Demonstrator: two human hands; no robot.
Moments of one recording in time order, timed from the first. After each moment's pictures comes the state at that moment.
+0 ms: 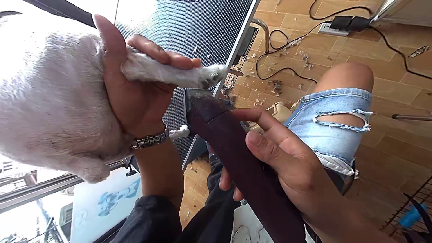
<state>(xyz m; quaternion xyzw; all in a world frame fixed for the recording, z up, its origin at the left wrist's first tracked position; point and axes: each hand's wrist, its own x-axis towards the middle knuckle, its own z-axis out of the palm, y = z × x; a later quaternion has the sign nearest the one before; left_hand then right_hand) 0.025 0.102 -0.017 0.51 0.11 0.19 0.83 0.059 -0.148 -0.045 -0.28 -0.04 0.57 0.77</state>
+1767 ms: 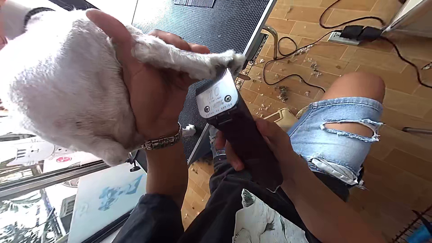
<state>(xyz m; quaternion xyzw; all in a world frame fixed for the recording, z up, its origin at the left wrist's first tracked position) 0.037 0.078 -0.002 0.53 0.17 0.26 0.79 0.063 -0.105 -0.118 0.00 -0.17 0.62 0.77</state>
